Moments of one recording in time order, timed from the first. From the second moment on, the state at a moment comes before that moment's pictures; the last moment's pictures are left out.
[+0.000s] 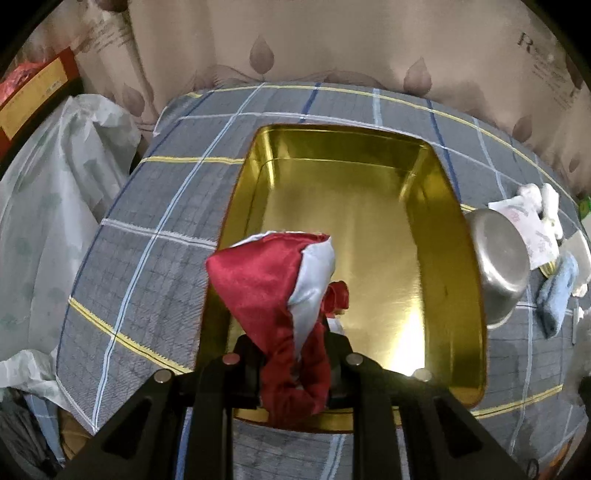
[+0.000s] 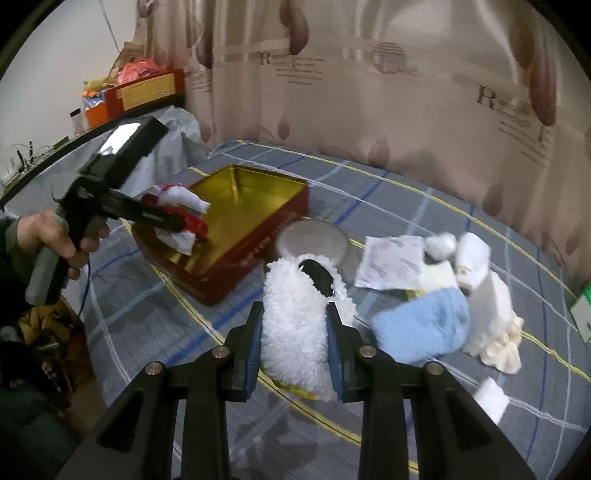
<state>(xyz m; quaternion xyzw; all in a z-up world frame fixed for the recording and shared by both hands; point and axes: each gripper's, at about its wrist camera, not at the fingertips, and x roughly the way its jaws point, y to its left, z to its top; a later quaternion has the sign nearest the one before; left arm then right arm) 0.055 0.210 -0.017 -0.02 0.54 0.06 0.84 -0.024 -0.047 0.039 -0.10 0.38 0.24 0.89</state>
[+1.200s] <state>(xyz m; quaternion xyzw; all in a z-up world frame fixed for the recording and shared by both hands) 0.002 0.263 0.036 -0.09 0.49 0.07 0.86 0.056 0.107 0.021 -0.13 0.39 0.33 0.85</state>
